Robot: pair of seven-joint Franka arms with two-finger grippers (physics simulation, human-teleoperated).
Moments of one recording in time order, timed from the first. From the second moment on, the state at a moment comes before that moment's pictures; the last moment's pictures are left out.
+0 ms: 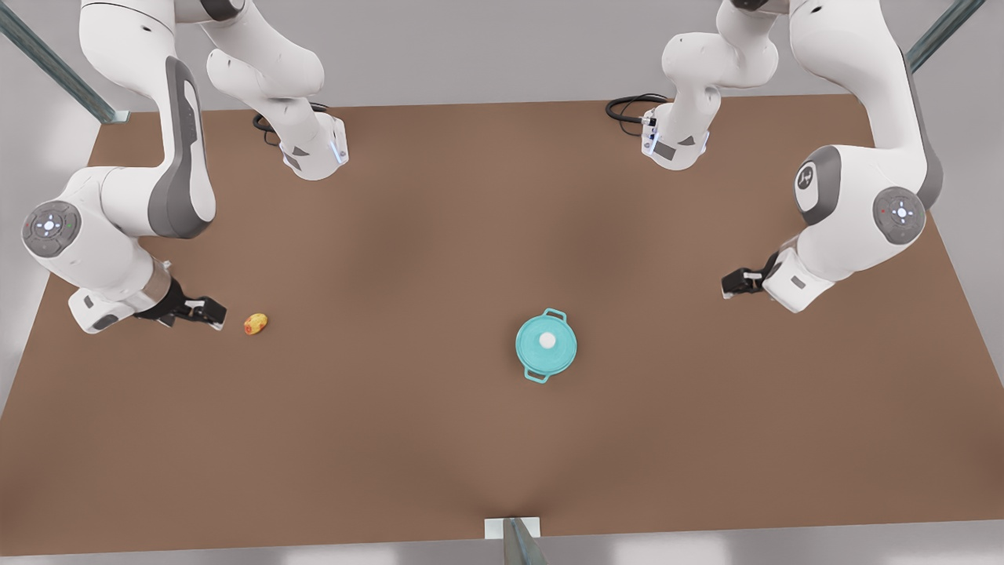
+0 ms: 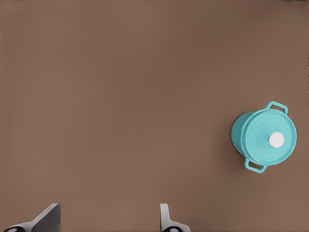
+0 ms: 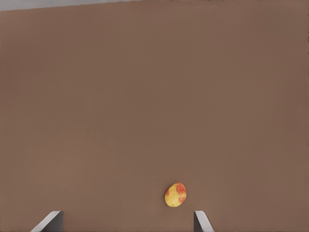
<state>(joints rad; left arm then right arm) -0.16 0.15 0.08 -1.67 -0.11 1.78 -0.04 -0.06 0.12 0.02 -1.75 -0.03 1.93 0.06</state>
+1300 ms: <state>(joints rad) -0.43 0.80 -0.27 -1.32 0.25 2.07 -0.71 -0.17 0.26 0.01 -2.25 0.00 2.47 0.42</state>
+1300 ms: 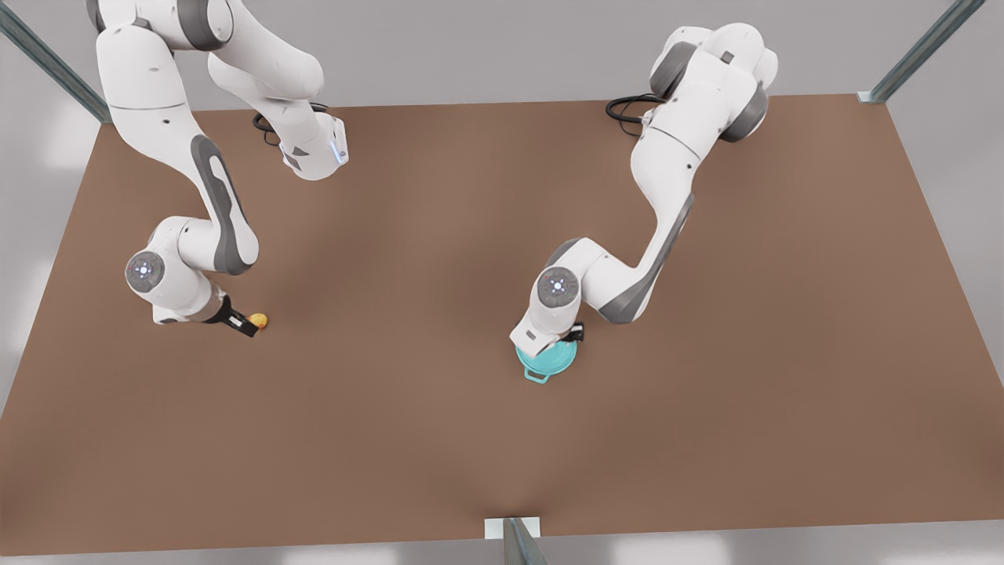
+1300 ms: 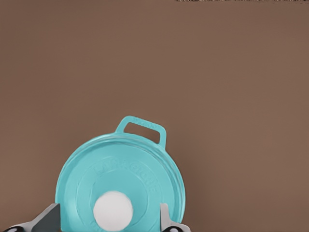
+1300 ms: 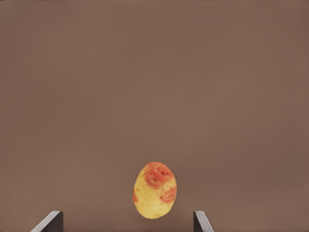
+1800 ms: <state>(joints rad) -0.44 0.83 -0.27 -1.35 0.31 2.12 -0.81 -0.18 0.33 0.01 -2.30 0.00 2.60 0.45</state>
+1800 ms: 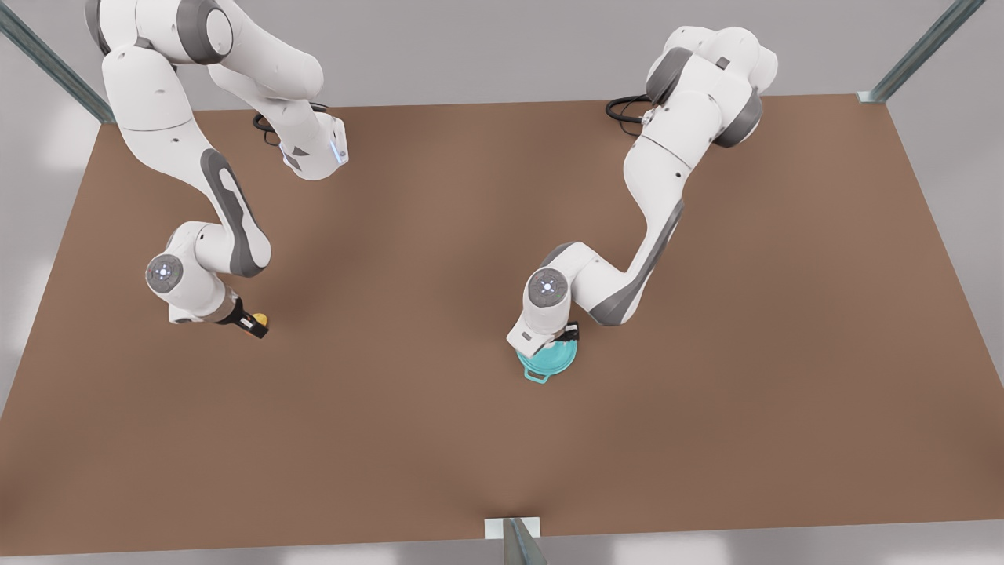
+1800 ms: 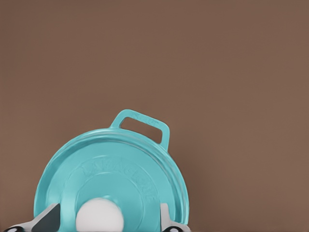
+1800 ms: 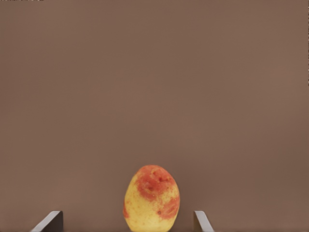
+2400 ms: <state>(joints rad) -0.32 0.84 -0.26 -1.27 0.32 2.11 -0.83 -0.19 0.39 0.02 -2.38 0.00 2.76 0.45</state>
